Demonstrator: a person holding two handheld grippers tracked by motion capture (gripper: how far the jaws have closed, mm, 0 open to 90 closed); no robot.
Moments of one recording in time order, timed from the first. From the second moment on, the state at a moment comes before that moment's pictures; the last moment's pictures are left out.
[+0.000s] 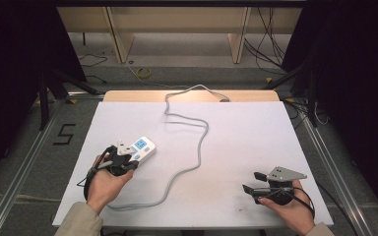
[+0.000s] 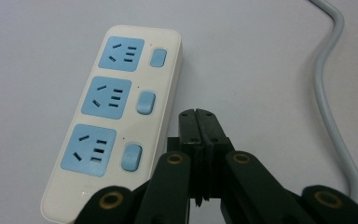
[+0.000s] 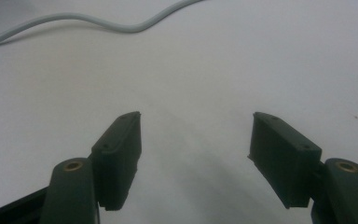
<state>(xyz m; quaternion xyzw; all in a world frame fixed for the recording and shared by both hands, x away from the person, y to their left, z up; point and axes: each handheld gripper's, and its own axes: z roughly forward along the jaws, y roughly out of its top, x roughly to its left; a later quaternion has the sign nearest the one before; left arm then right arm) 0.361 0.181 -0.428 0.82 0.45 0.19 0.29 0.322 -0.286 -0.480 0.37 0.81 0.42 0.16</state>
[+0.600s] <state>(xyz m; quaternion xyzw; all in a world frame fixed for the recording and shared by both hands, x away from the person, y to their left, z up) 0.369 0.178 -0.424 0.82 0.46 0.19 0.28 0.322 -0.286 -0.480 0.37 0.81 0.42 0.16</state>
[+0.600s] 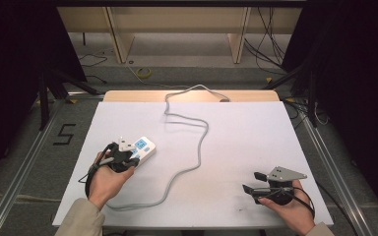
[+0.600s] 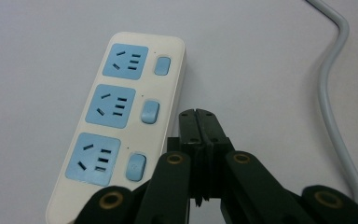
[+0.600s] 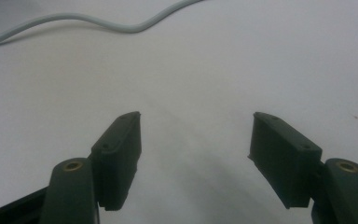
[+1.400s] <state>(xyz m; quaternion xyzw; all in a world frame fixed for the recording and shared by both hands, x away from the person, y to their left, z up) 0.384 0.171 -0.425 0.83 0.46 0.19 0.27 0.322 -0.286 -0.480 0.37 0.81 0.42 0.16</state>
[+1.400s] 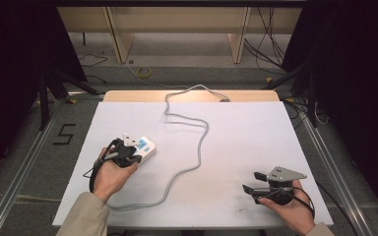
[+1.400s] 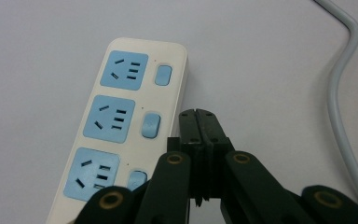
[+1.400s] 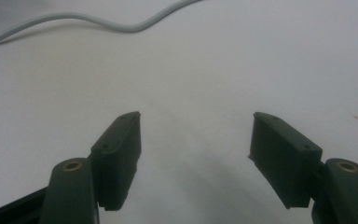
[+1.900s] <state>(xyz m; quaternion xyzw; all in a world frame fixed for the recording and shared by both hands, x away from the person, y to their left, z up) 0.392 0.167 -0.425 0.83 0.46 0.19 0.26 0.322 -0.286 -0.480 0.37 0.81 0.42 0.16</state>
